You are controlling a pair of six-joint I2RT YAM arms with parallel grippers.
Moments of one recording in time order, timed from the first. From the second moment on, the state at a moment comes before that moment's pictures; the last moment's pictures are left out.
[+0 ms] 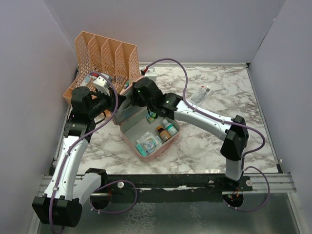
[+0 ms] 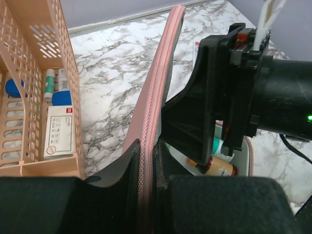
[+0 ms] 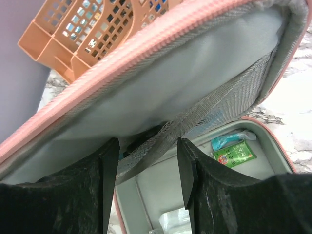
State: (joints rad) left arm -0.12 0.92 0.94 -0.25 0.53 -0.11; right arm 1.00 1.89 1.80 -0.41 0.45 0.60
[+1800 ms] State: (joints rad) left arm -0.12 0.92 0.94 -0.24 0.54 -0.11; right arm 0.96 1.96 1.78 -0.48 0.53 0.66
